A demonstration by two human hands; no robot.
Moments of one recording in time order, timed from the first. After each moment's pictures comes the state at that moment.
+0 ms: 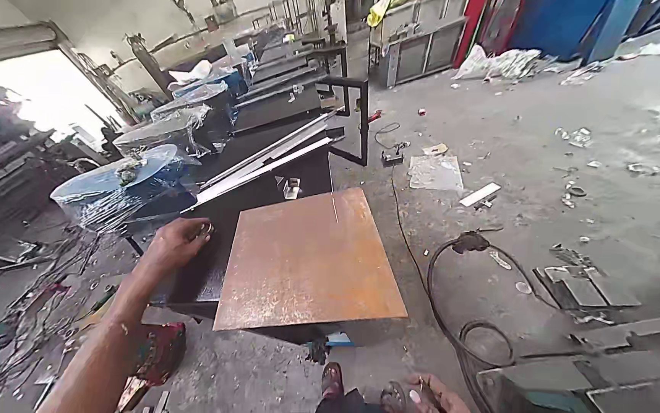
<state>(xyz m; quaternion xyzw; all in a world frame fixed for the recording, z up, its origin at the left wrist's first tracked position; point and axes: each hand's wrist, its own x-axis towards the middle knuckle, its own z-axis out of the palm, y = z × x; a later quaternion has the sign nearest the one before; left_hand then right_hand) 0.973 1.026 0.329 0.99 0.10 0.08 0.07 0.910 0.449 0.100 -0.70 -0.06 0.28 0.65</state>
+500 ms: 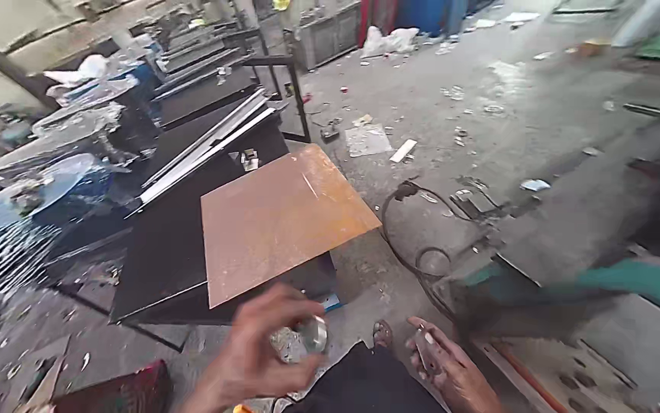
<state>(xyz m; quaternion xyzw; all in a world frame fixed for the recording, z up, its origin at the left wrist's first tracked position) 0.862 0.820 0.277 0.82 -0.31 0.04 0.47 0.796 0.480 0.107 -0.57 0.12 0.14 0.80</state>
